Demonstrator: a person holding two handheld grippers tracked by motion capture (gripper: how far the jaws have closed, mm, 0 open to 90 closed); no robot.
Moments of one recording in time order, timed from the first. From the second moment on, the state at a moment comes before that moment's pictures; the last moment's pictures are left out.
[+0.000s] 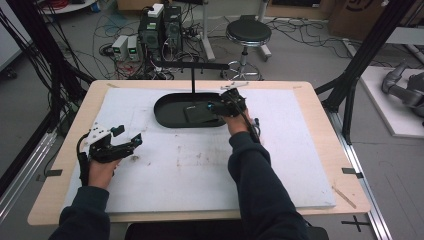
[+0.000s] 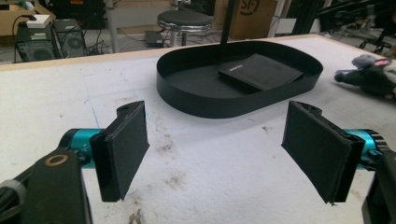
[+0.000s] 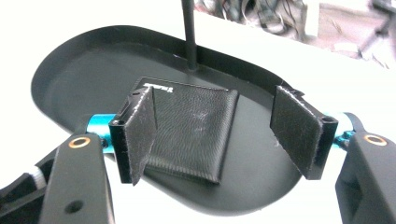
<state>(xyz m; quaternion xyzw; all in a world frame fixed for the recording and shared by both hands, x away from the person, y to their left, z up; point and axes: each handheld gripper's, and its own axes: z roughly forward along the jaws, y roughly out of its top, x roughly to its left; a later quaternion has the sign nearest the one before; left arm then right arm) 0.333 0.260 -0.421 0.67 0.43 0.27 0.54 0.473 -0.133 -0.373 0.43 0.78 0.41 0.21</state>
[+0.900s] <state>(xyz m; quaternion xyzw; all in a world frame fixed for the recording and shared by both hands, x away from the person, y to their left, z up) 0.330 0.255 -0.423 0.68 0.43 0.27 0.53 0.369 -0.265 -0.405 0.44 0.77 0.39 0.26</state>
